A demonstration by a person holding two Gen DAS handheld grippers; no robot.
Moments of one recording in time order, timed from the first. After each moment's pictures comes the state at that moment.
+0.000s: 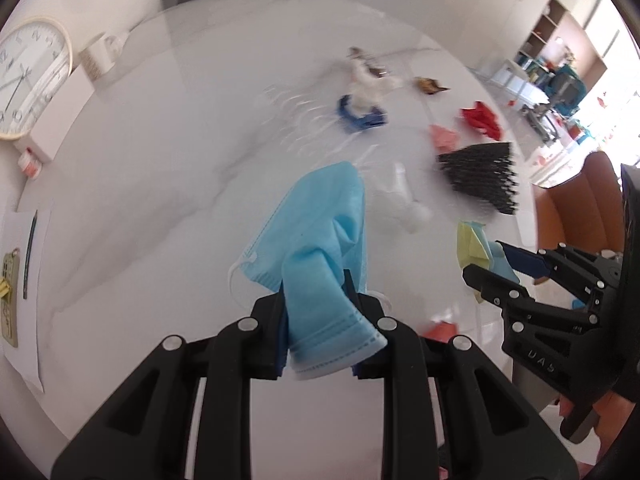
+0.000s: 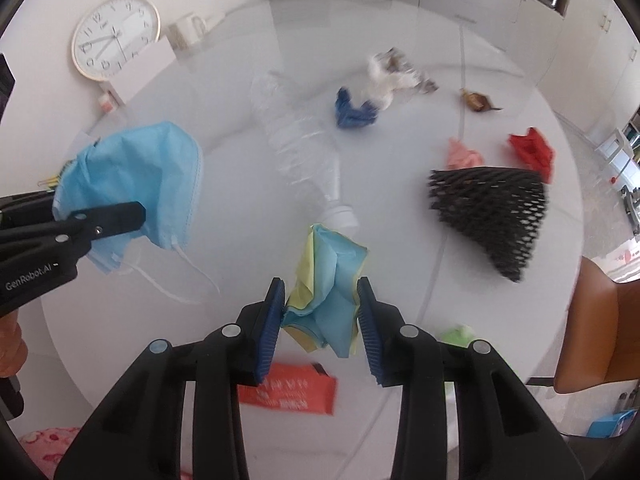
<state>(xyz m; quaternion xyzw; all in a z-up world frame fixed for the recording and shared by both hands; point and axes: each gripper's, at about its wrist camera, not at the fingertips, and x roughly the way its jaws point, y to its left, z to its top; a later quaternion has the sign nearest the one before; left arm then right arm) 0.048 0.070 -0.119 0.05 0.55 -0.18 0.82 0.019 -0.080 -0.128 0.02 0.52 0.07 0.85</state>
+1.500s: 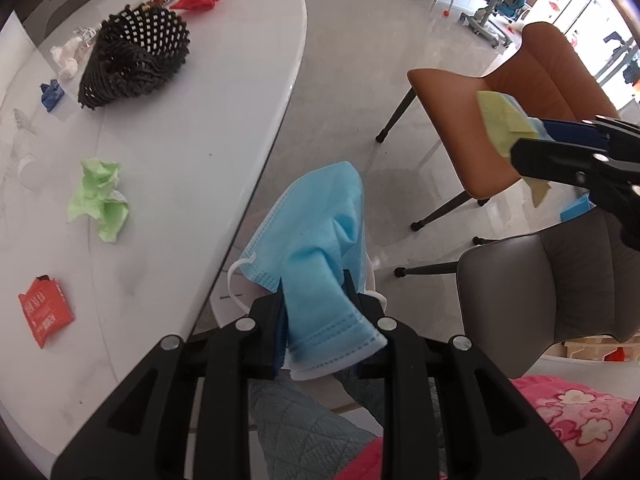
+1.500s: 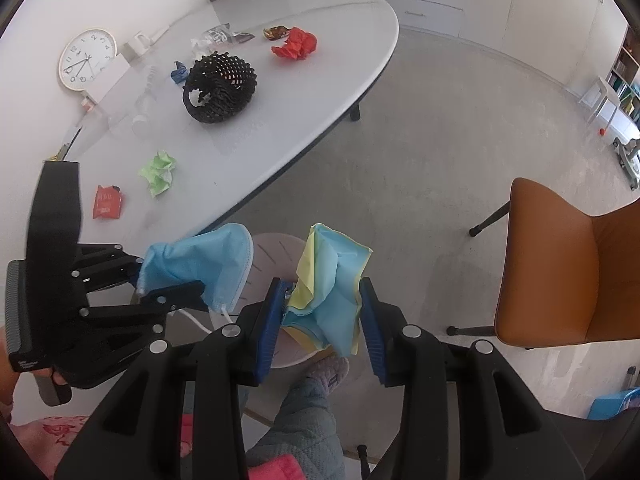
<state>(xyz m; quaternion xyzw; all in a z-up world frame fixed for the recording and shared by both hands) -0.115 -0.276 -0.216 0.15 0.60 -0.25 0.75 -0.128 -0.410 -0.163 0.06 0.55 0.08 0.83</state>
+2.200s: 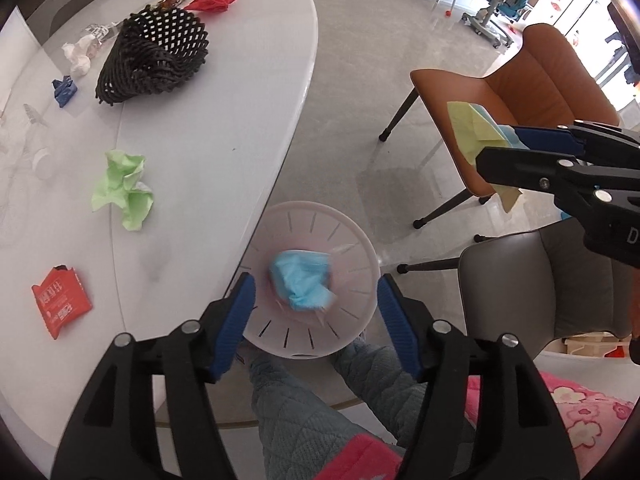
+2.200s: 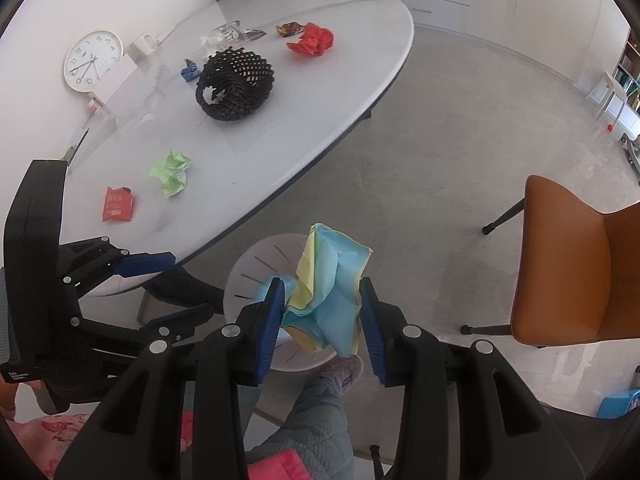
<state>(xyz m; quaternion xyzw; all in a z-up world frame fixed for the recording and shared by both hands) -0.117 -0.253 -0.203 0.15 0.60 -0.25 0.74 -0.120 -0.385 -0.167 0.06 0.55 0.10 0.82</state>
